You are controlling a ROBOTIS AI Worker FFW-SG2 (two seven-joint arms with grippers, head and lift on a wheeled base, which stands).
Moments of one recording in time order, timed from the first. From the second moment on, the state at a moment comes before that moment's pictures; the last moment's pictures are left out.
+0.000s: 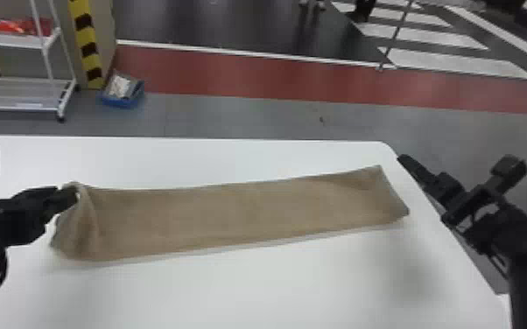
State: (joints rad) left arm 0.01 0.17 0.08 -1.91 0.21 0.87 -0.12; right arm -0.28 -0.33 -0.58 -1.27 -0.59 0.68 0.42
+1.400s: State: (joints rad) left arm 0.30 0.18 0.18 -2.14 0.61 0.74 0.09; right arm 0.05 -0.31 -0.61 -1.56 -0.52 0.45 0.56
